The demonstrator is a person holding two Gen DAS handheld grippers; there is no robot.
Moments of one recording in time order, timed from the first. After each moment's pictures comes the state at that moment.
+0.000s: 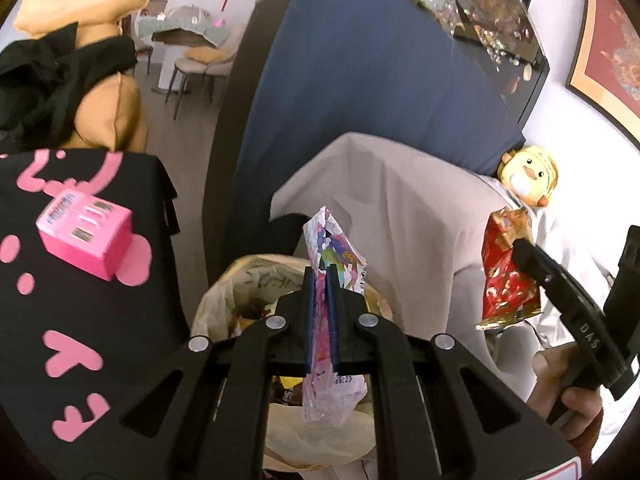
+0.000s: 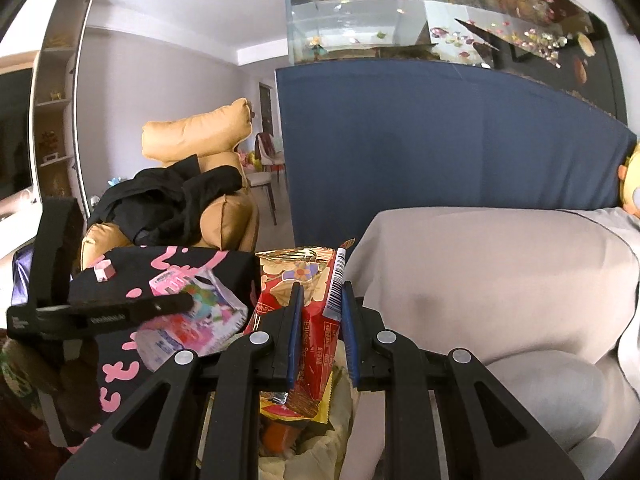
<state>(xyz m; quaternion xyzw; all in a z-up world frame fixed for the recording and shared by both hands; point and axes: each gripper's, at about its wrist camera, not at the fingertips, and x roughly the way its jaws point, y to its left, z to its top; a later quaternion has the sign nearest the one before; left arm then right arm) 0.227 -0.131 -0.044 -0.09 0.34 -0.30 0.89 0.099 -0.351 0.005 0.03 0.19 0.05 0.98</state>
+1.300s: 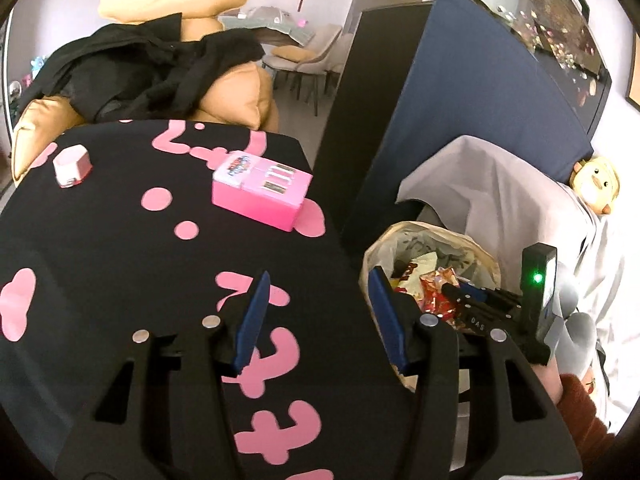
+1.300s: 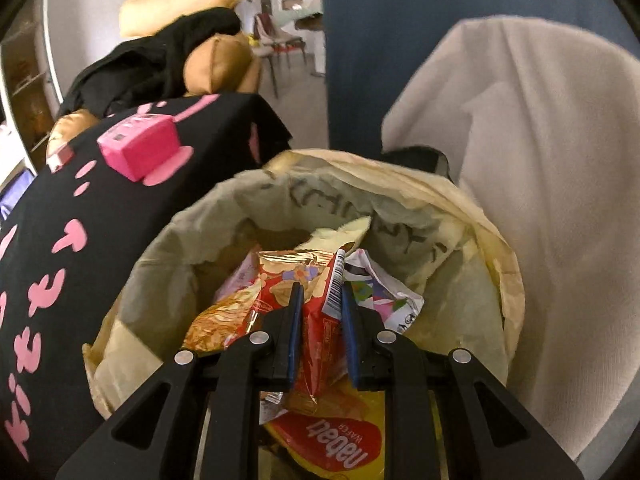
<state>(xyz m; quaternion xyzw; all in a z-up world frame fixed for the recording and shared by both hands) 0.184 0.012 -0.060 -0.08 0.35 -0.15 0.92 0.213 -0.281 -0.158 0.01 0.41 0.05 0.91</state>
